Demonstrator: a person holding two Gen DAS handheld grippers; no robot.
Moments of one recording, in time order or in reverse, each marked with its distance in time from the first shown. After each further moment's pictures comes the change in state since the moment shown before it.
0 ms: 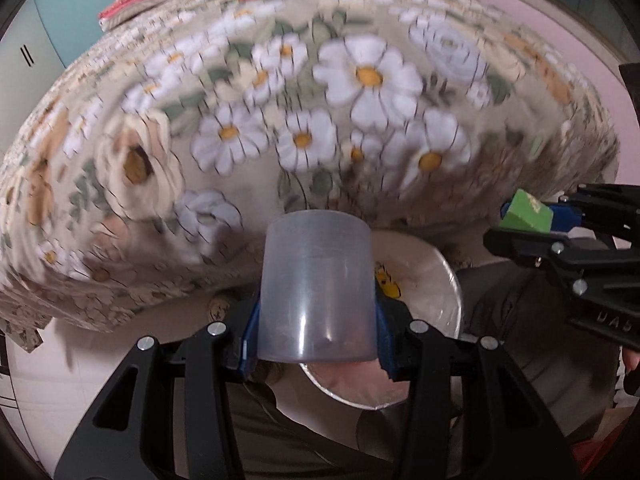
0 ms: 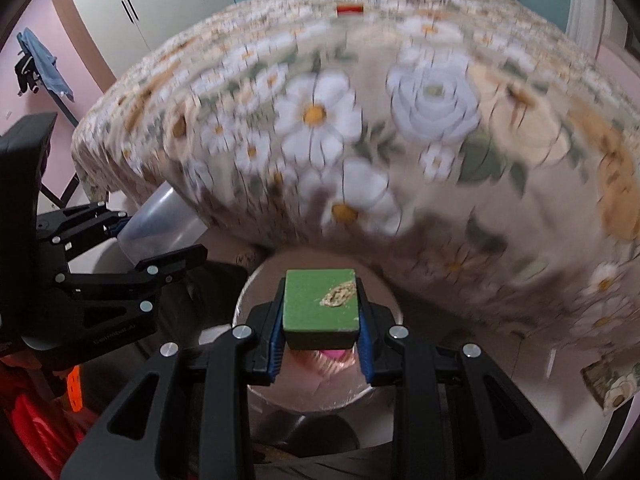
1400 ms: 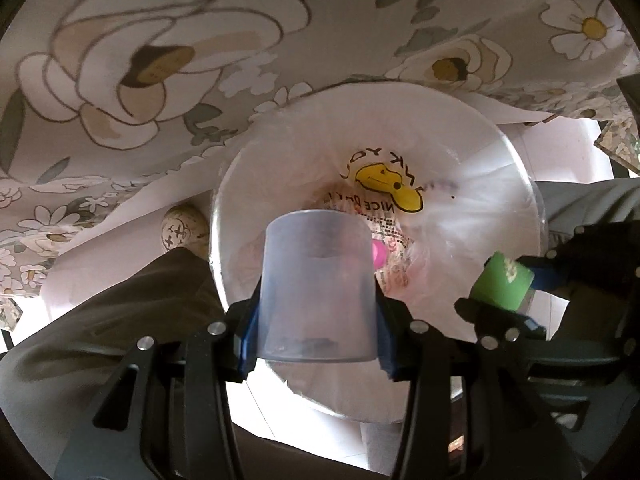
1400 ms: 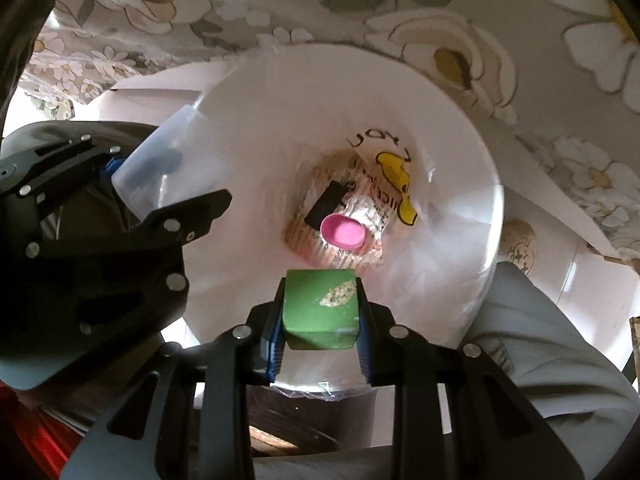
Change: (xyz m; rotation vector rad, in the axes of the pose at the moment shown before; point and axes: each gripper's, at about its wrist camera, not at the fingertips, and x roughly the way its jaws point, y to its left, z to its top) left arm 0.176 -0.016 -0.041 0.012 0.388 -0.031; right arm 0.183 -0.008 -0.059 0.048 0.509 0.042
